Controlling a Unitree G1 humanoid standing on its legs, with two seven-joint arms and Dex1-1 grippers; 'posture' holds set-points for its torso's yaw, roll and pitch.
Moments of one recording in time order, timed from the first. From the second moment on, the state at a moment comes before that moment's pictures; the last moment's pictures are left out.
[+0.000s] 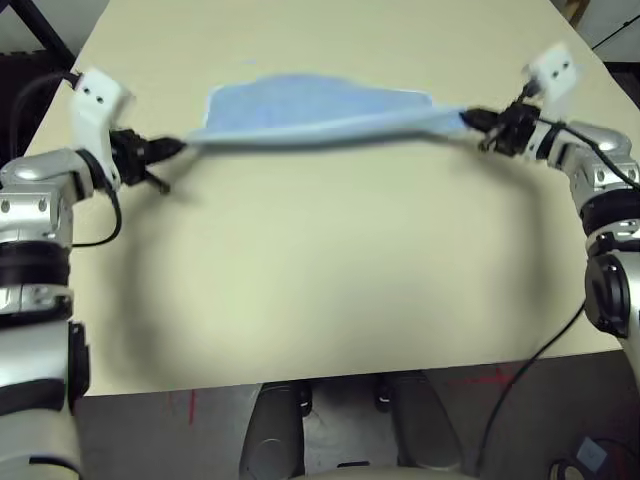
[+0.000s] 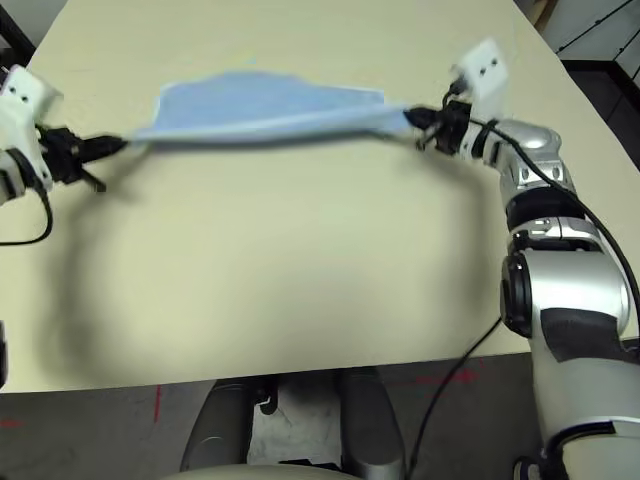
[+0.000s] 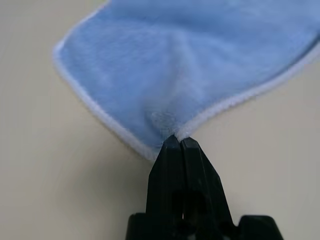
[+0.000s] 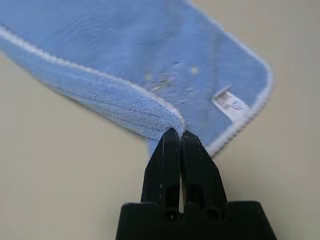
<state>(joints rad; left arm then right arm) -0.81 0.97 0.02 0.40 -0.22 0.53 -1.11 -1.12 -0.63 0.04 1.07 0.00 -0.07 1.07</state>
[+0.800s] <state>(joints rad) -0.66 1.34 -0.19 0.17 -0.30 0.61 -1.60 -1.04 -0.75 0.09 1.01 -0.01 -0.28 1.43</state>
